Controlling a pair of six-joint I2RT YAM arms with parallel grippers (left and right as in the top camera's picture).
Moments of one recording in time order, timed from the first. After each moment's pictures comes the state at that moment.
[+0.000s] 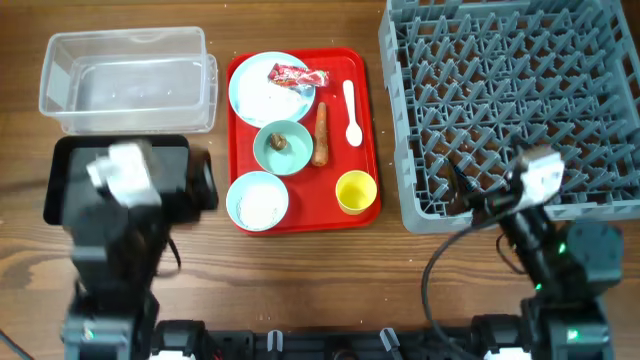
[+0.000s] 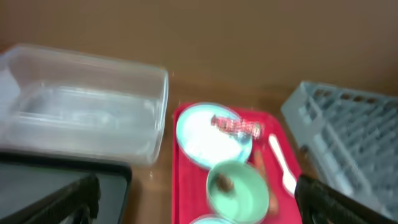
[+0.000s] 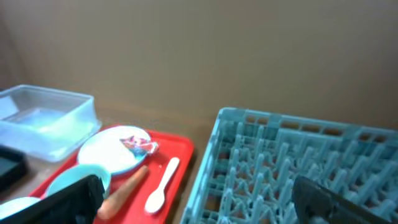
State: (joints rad) left arm -0.04 0.61 0.79 -0.52 0.04 -0.23; right arm 0.02 0.52 0.65 -0.26 -0.31 -0.05
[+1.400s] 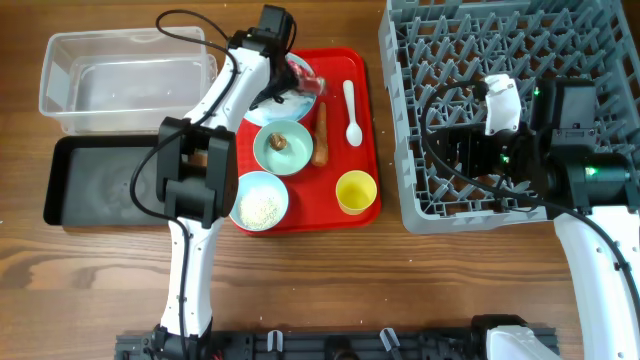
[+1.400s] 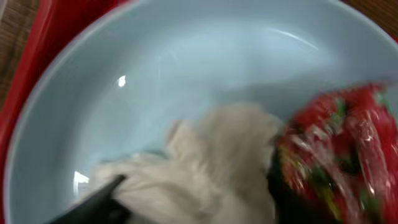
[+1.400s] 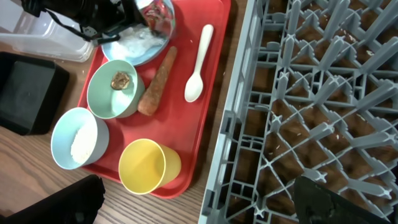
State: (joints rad) left arm -0.29 2.45 2.06 -0.90 -0.17 -0.77; right arm 0.02 1.22 1.22 -0.94 -0.43 -0.05
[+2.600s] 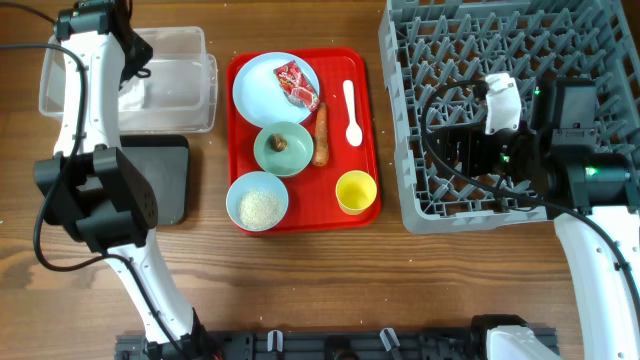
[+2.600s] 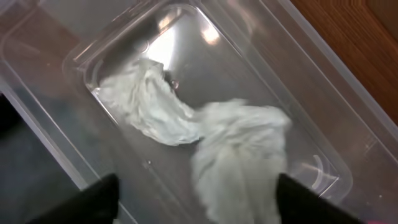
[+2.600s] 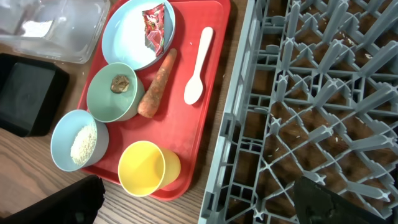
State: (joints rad) left arm 0.16 2.20 2.09 -1.06 -0.31 -0.68; right arm 0.02 1.22 1.22 -0.93 -0.43 -0.05
